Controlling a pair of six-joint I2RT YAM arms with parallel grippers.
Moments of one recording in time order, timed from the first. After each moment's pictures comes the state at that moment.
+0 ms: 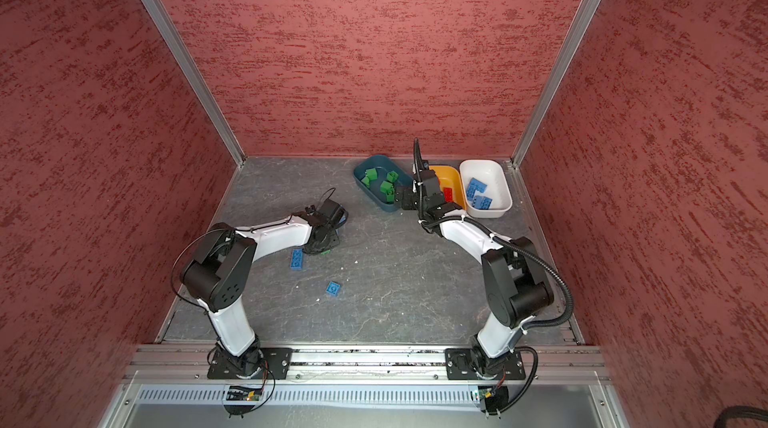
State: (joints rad) left arm -0.52 1.82 1.08 -0.56 -0.29 -0.89; right arm 0.39 1.68 1.13 -0.03 0.05 0.34
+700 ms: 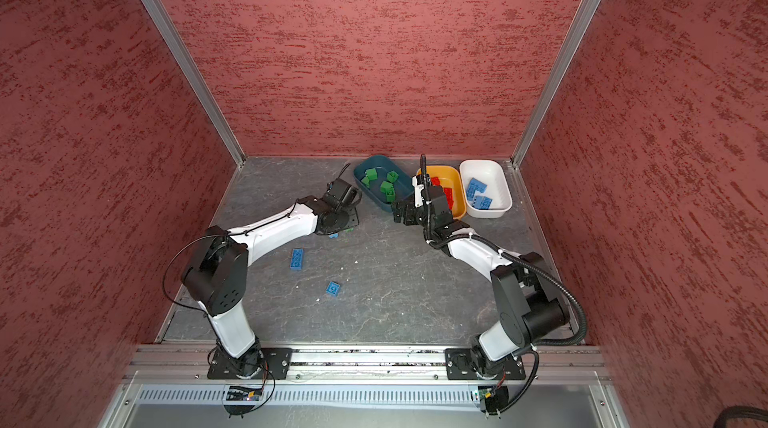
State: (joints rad) left arm -0.60 1.83 1.40 -0.55 -0.18 -0.77; right arm 0.39 1.53 0.88 0.16 -0.13 0.35
